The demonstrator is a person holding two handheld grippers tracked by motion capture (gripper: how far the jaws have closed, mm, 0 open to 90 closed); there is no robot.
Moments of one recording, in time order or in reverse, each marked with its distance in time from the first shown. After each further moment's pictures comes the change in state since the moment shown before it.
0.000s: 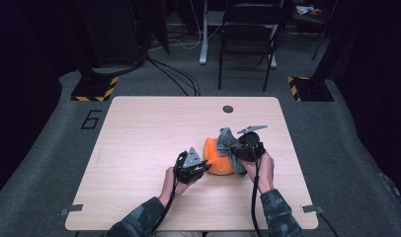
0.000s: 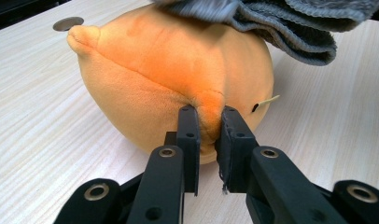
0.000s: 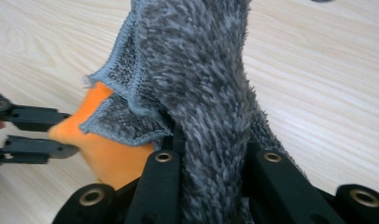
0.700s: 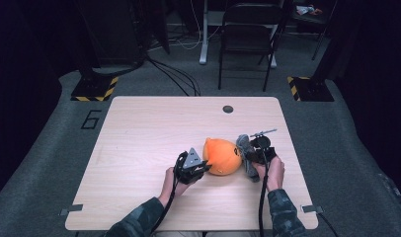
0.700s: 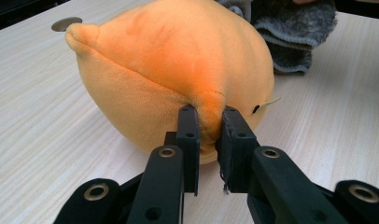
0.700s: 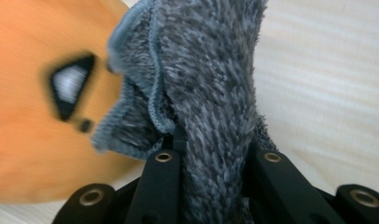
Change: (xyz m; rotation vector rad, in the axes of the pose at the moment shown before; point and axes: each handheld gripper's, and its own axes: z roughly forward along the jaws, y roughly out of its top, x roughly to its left) left arm -0.001 0.001 0.000 0.004 0.001 0.014; right arm -0.049 -0.031 0.025 0.161 -0.105 0.135
